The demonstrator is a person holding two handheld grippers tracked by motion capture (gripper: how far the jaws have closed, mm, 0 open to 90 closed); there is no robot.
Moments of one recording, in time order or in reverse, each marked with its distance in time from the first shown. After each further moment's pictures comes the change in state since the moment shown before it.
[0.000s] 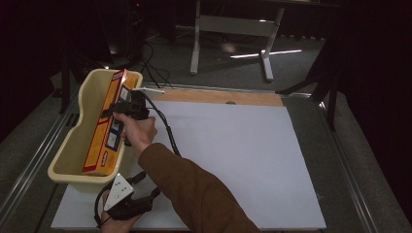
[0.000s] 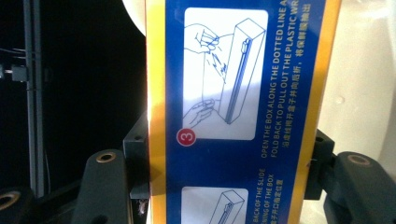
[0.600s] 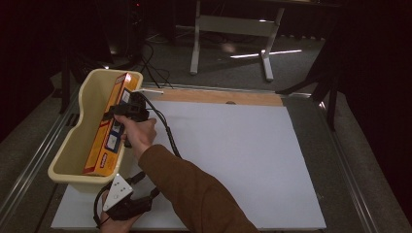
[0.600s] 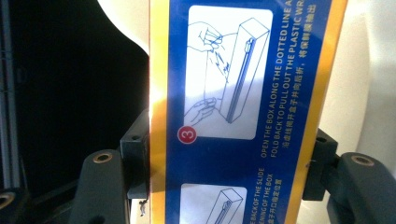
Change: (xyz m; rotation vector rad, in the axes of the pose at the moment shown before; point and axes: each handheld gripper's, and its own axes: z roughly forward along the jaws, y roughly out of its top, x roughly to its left) left arm 0.001 0.000 -0.002 -0.006 0.006 -0.005; right arm 0.000 -0.003 0.002 0.003 -0.078 0.000
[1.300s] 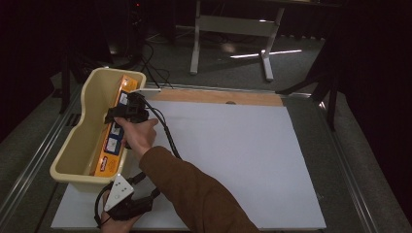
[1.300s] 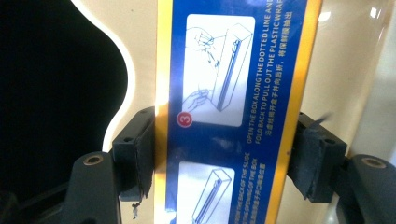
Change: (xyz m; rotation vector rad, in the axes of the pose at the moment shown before) left arm -0.002 0.000 0.001 0.006 -0.001 0.008; right arm 0.007 -0.003 -0.001 0.003 -0.132 -0.059
